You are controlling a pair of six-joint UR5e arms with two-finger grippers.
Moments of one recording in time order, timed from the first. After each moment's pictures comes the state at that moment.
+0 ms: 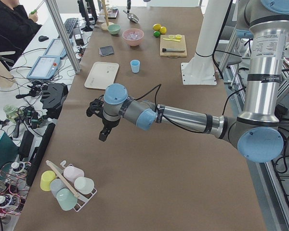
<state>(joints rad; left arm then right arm) -1.47 -1.61 -1.71 -1.90 -2.34 -0.08 1.28 -1.38 1.69 -1.29 2.27 0.49</state>
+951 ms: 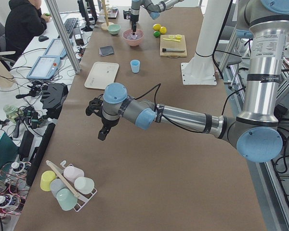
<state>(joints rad) -1.47 -1.62 -1.71 -1.90 -2.33 -0.08 0.93 -1.36 1.71 -1.26 2.05 0.69</state>
